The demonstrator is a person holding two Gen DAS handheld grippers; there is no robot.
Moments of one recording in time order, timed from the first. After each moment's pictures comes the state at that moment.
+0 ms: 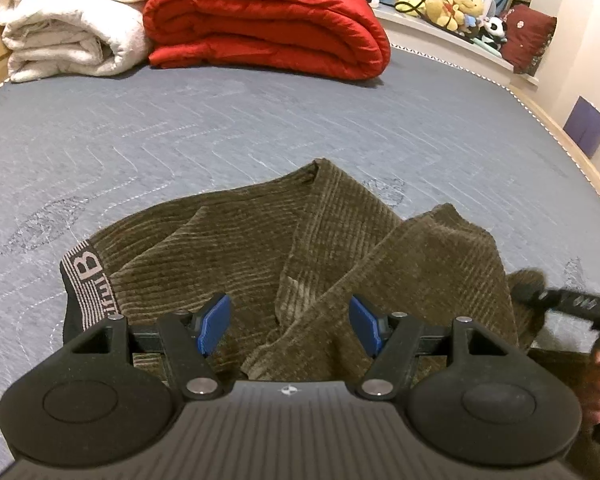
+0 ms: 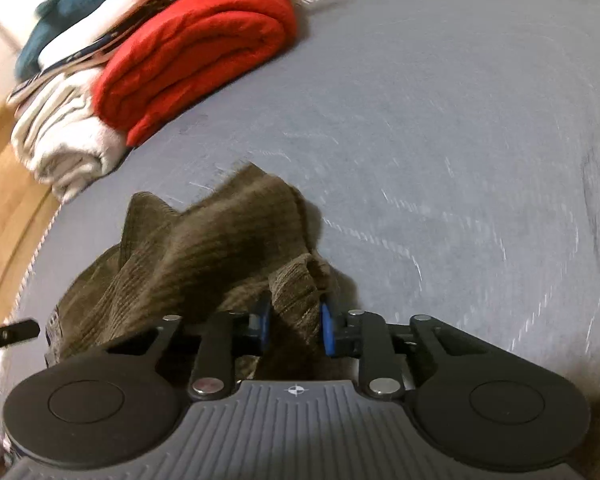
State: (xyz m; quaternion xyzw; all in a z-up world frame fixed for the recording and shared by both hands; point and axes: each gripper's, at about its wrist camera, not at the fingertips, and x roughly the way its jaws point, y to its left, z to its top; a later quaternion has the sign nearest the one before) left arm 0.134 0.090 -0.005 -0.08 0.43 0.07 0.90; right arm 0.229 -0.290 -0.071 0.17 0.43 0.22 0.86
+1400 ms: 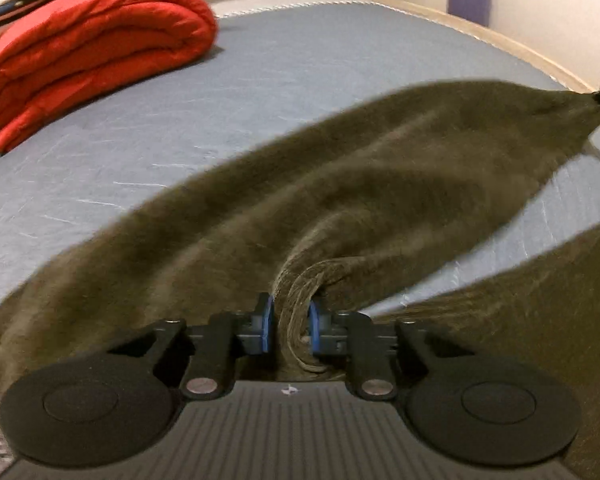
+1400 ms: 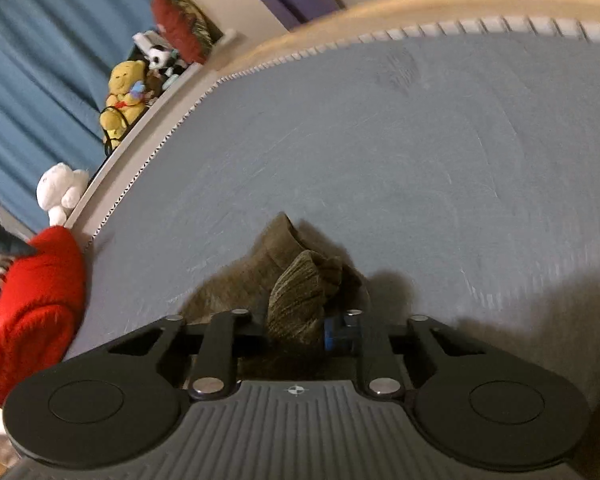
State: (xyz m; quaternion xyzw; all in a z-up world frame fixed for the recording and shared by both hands) left arm 0.195 -0.010 -0.081 0.09 0.42 -0.10 0.90; right arm 0.277 -0.620 -0.064 0.36 0.29 -0.08 0.88
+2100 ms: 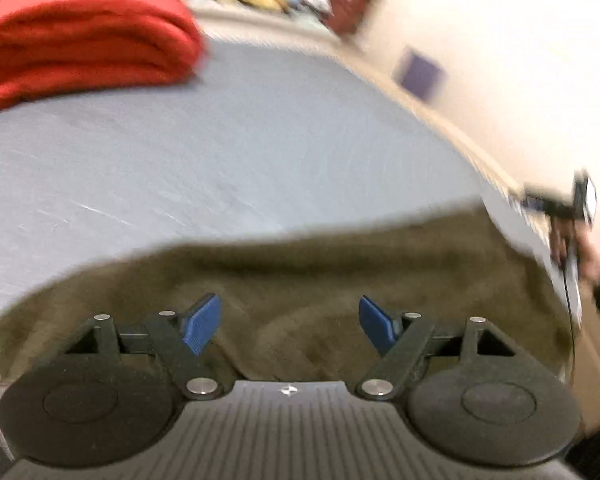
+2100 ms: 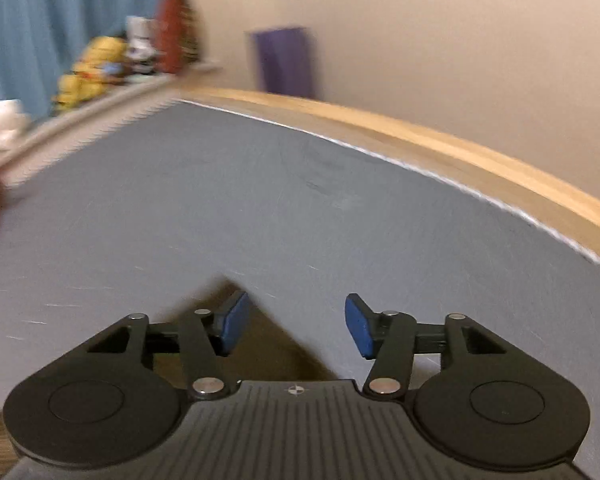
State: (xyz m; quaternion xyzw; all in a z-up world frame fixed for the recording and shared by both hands) left arm 0.177 0.121 -0.007 -0.08 0.40 -0.20 0.89; right arm 0.252 -0.608 -0.003 0.14 0.29 -0.18 0.93
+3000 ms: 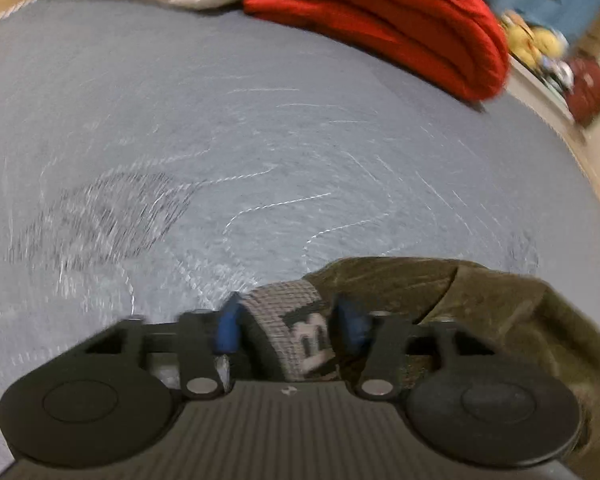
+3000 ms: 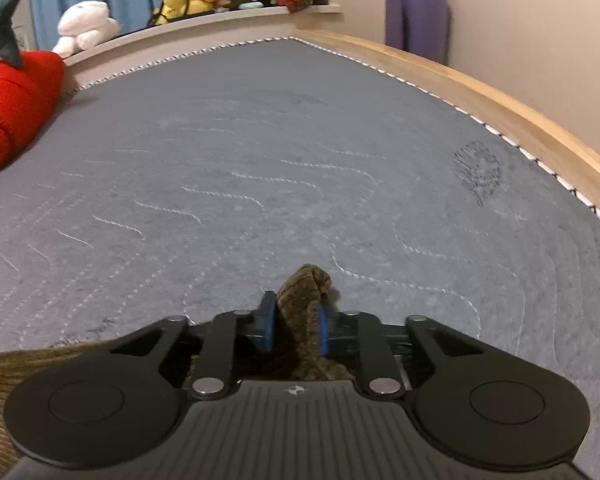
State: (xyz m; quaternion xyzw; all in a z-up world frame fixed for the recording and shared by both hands) left arm 0.190 0.305 -0.090 -0.17 0.45 0.08 0.87; right arm 0.350 -0.607 -0.077 0.05 0.35 -0.05 0.93
